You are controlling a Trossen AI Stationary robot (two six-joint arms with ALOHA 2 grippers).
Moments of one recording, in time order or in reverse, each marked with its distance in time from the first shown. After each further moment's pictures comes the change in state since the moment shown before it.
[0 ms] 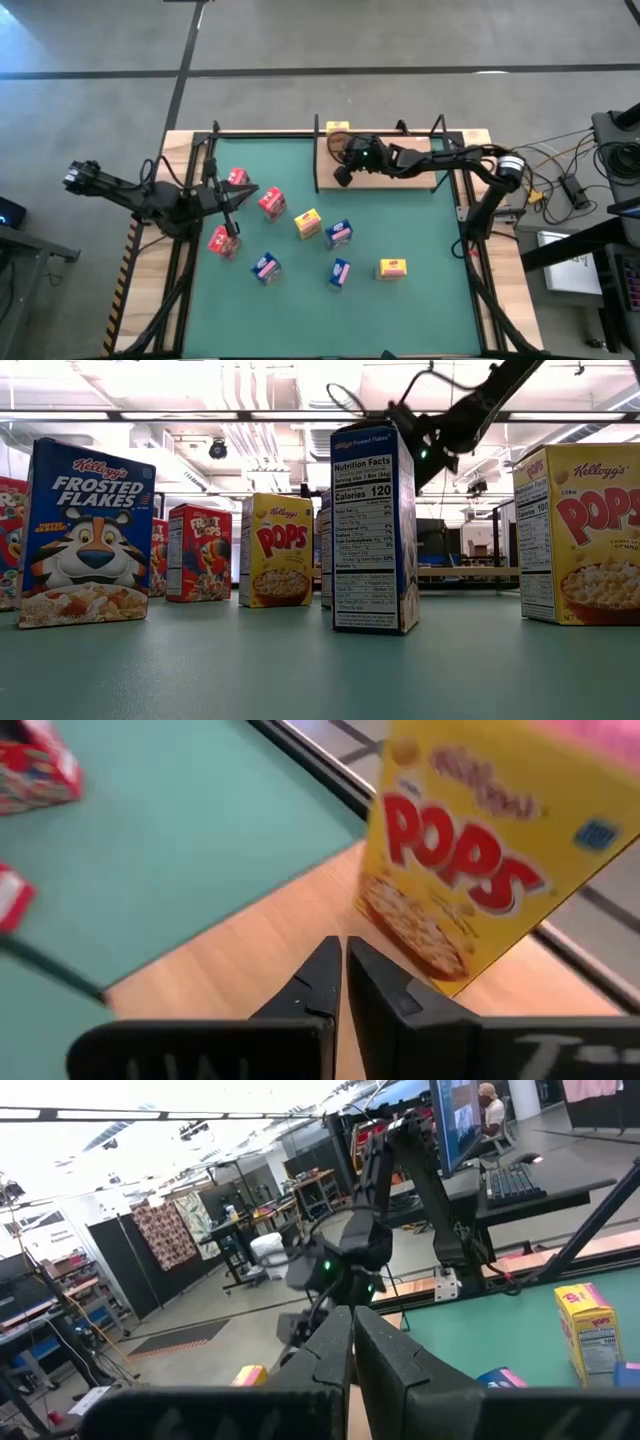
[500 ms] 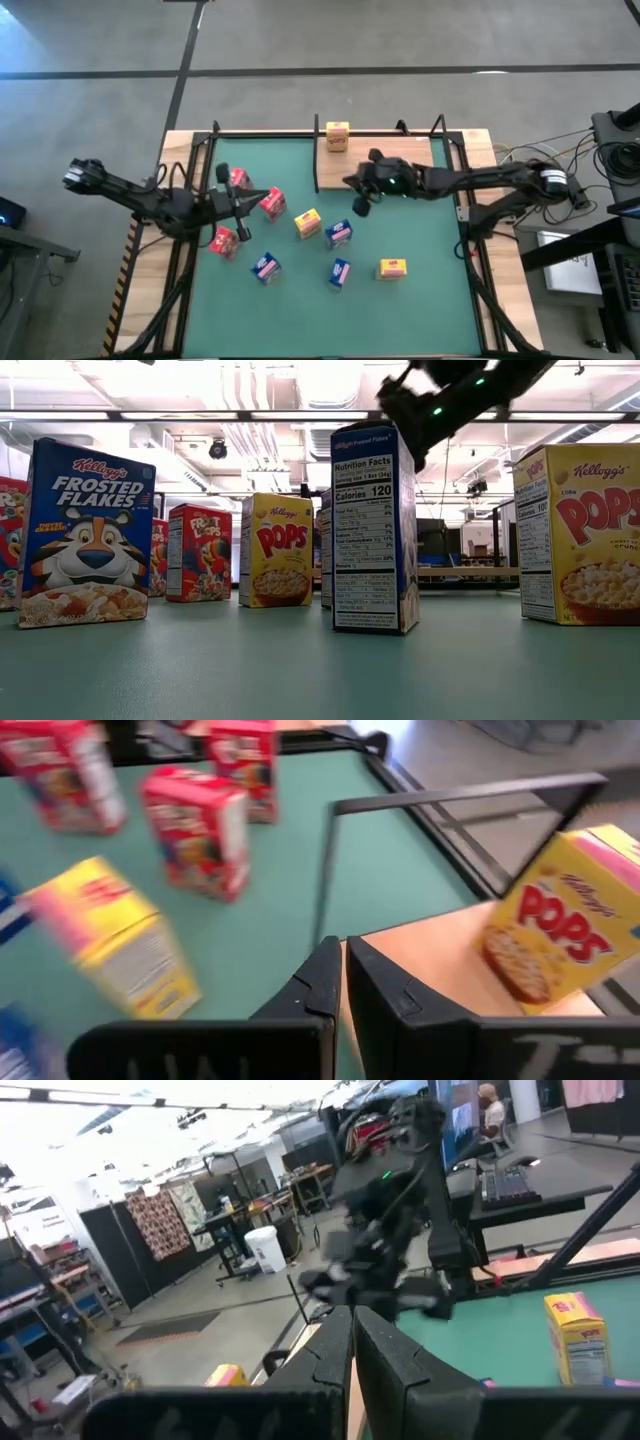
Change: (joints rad) left arm 0.000 0.134 0.001 0.108 -0.015 -0.065; right arm 0.253 -0.338 -0.143 -0.080 0.001 -0.110
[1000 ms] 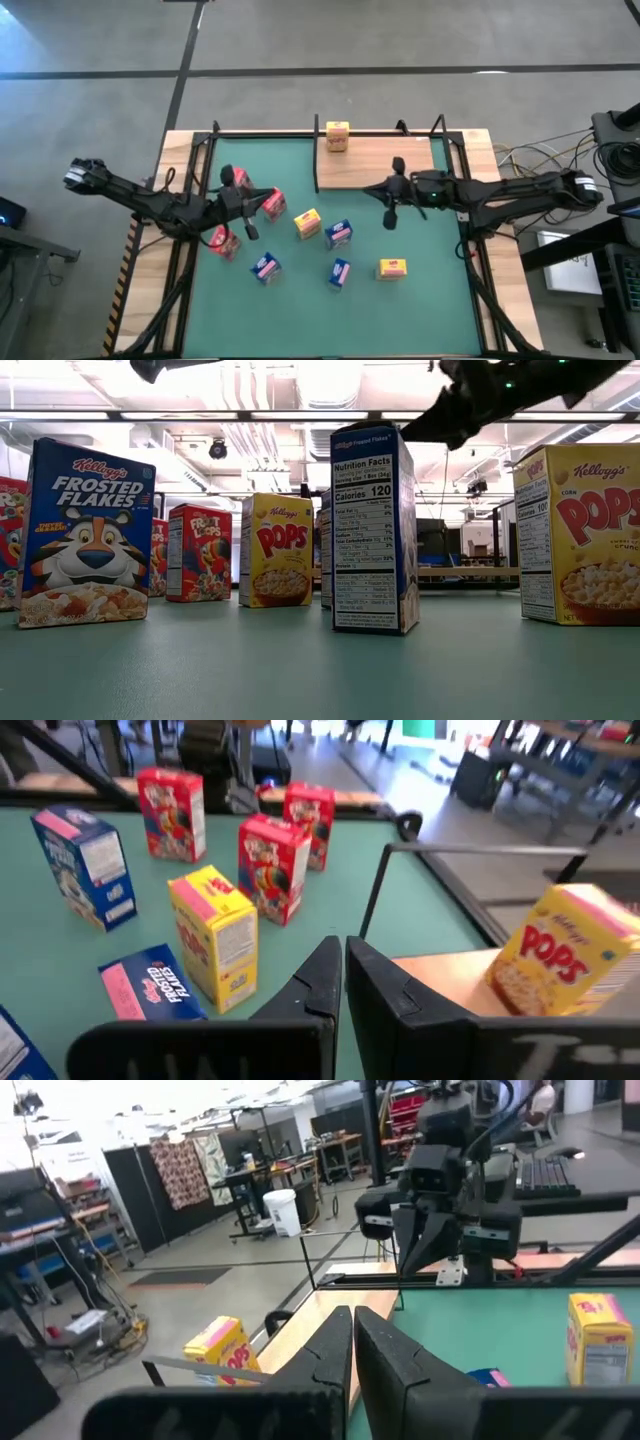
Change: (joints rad) left arm 0.006 0.070 0.003 -0.003 -0.091 -0.172; right arm 0.104 -0.338 -0.266 0.132 0.000 -0.085
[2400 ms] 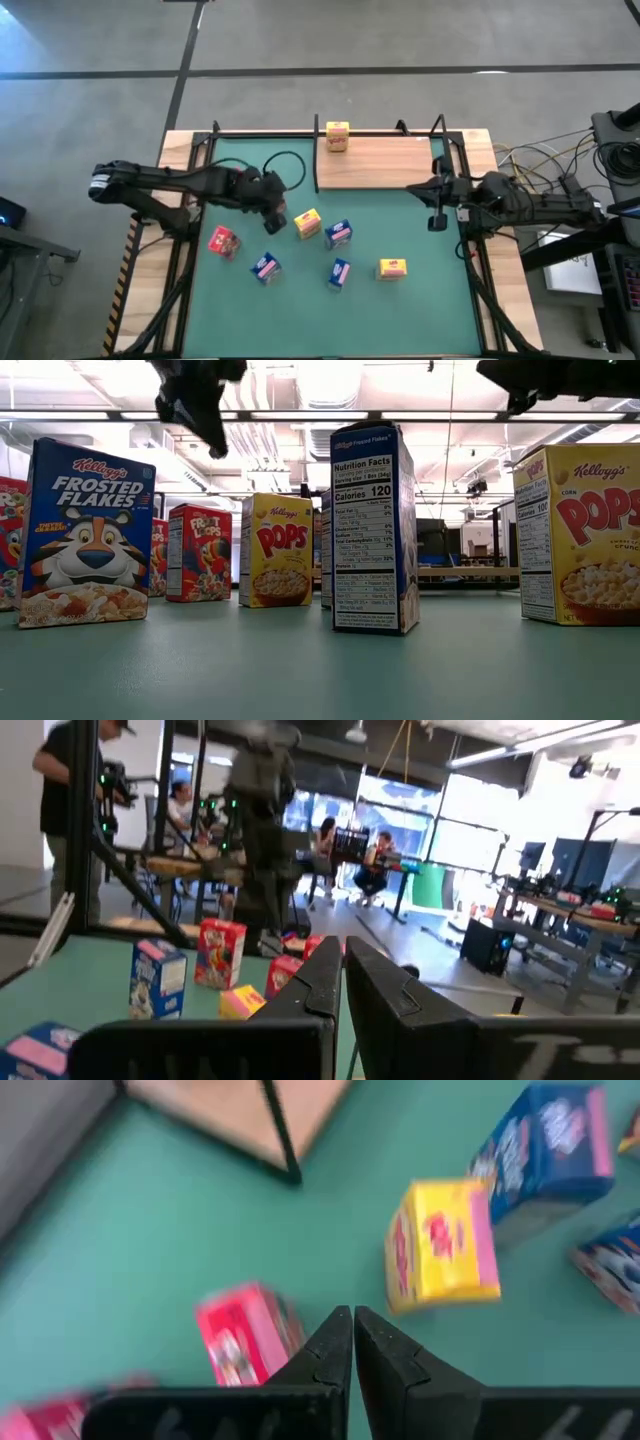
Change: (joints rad) left arm 0.291 0.487 0.628 -1.255 0.478 -0.727; right arm 0.000 -0.703 -0.259 0.044 -0.139 -0.102
